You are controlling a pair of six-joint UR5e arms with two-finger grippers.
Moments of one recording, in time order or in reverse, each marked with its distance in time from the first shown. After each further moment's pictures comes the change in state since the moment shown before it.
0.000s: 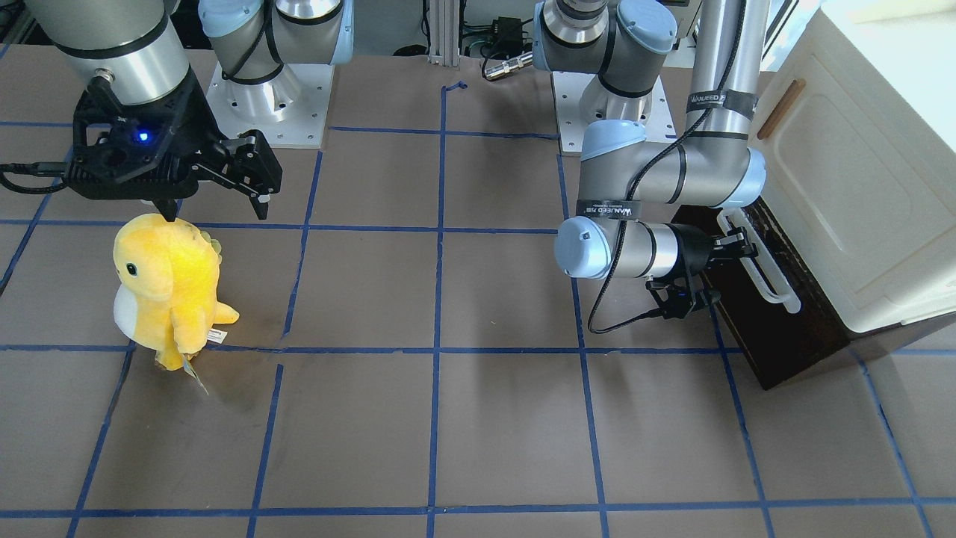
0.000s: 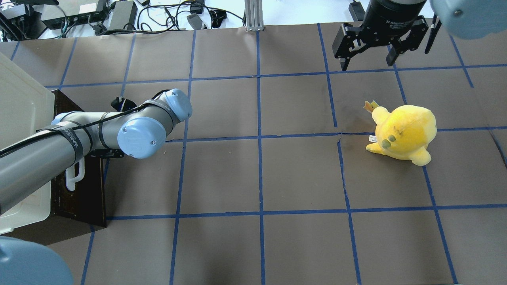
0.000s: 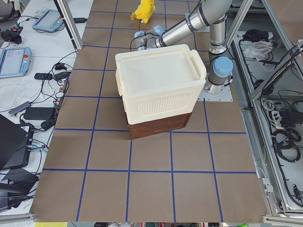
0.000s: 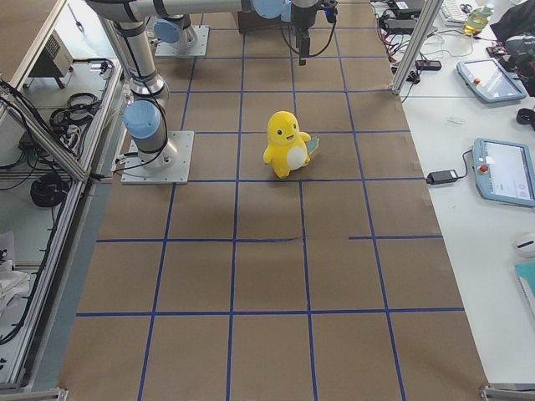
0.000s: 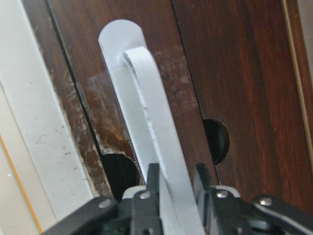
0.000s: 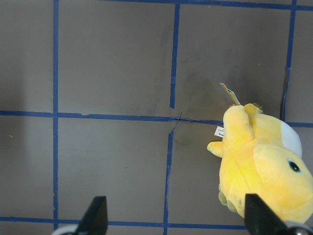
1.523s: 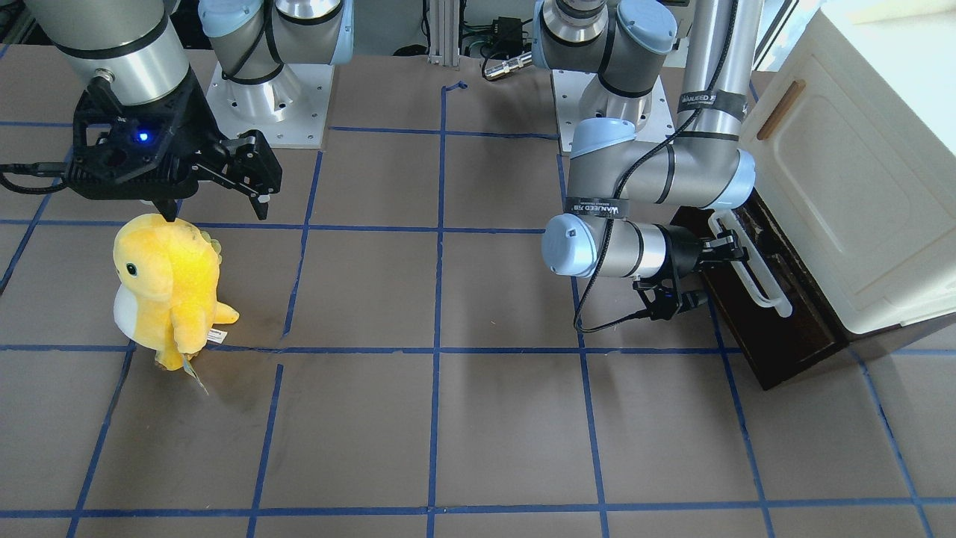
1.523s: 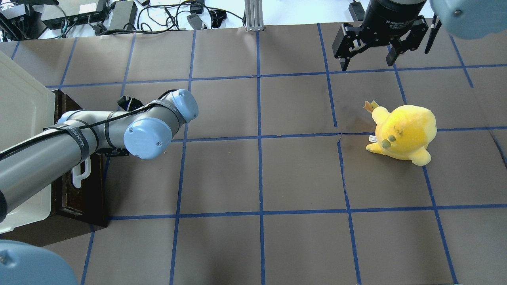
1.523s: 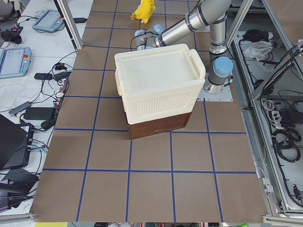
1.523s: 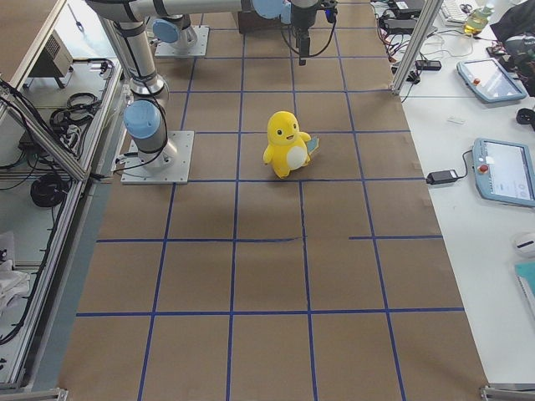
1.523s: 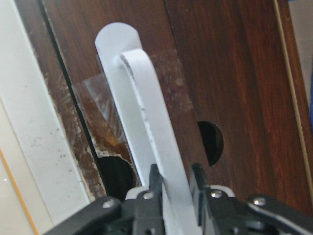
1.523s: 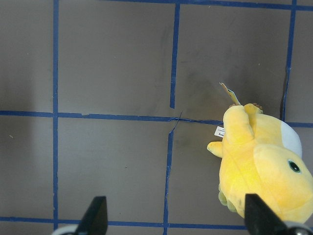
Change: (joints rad) left arm -0.037 -0.007 0.012 0.005 -0.005 0.007; right arm 0.000 0.000 0.000 0.000 0.000 -0.001
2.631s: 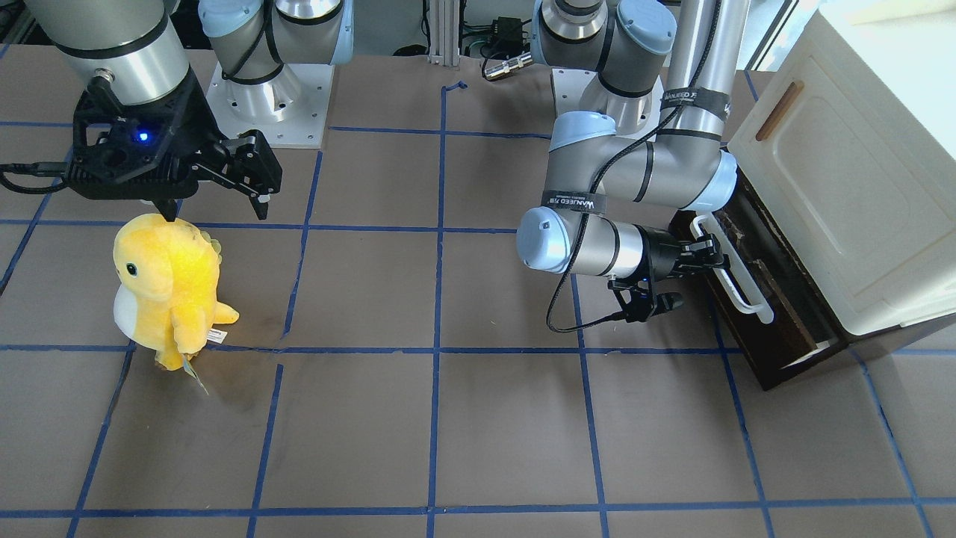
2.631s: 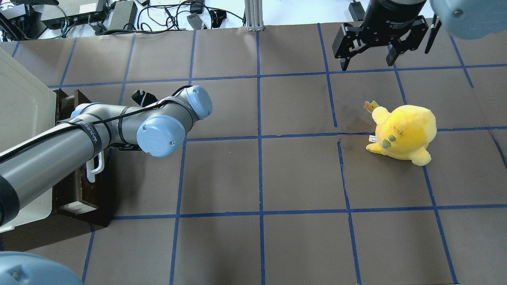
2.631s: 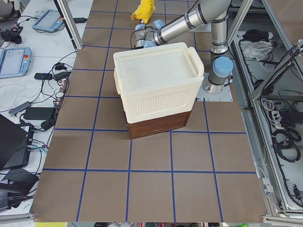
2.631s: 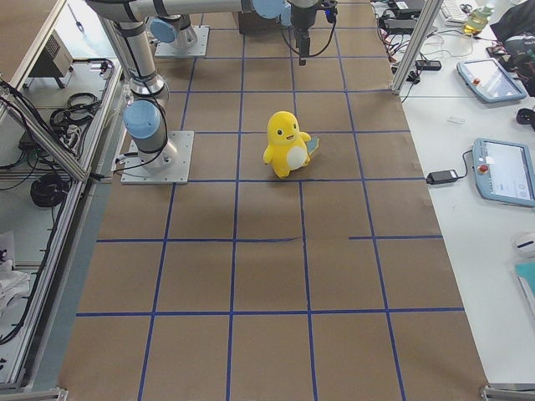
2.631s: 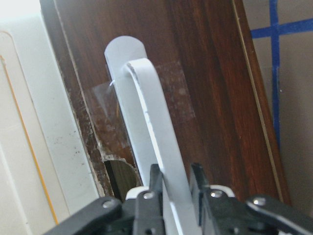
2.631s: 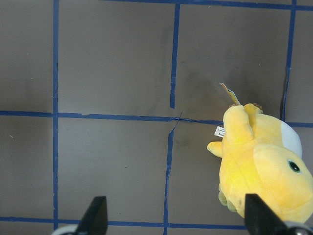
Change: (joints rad) left arm -0.059 -0.008 0.039 -0.003 -0.027 0.003; right arm 0.000 0.000 0.000 0.000 0.000 0.000
